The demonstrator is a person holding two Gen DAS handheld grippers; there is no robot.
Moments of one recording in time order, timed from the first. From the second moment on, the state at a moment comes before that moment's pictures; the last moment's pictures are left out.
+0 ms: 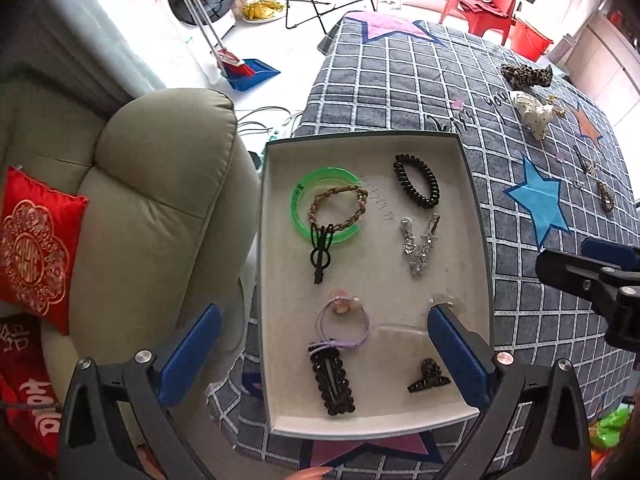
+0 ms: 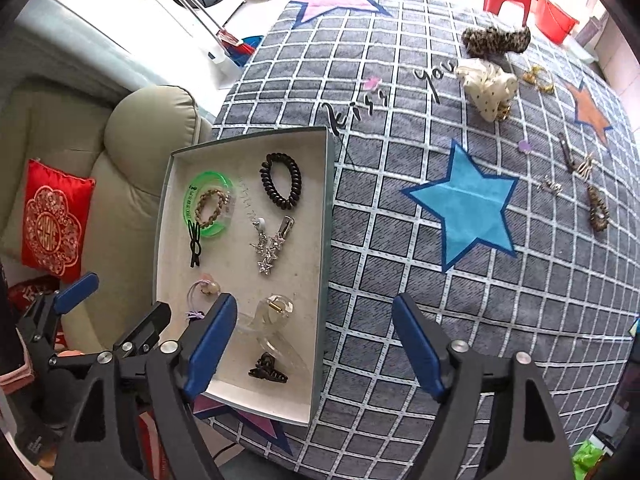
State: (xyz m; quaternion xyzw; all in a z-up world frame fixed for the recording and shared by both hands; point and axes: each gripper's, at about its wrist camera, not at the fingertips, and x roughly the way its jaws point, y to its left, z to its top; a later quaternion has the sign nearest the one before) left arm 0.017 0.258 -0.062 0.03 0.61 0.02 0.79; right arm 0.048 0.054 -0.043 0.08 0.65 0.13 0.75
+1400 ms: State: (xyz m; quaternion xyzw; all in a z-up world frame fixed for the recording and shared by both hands) left arm -0.076 0.278 0.052 -0.04 0.56 0.10 0.82; right arm -0.018 0.056 0.069 -0.02 0.58 0.11 0.81
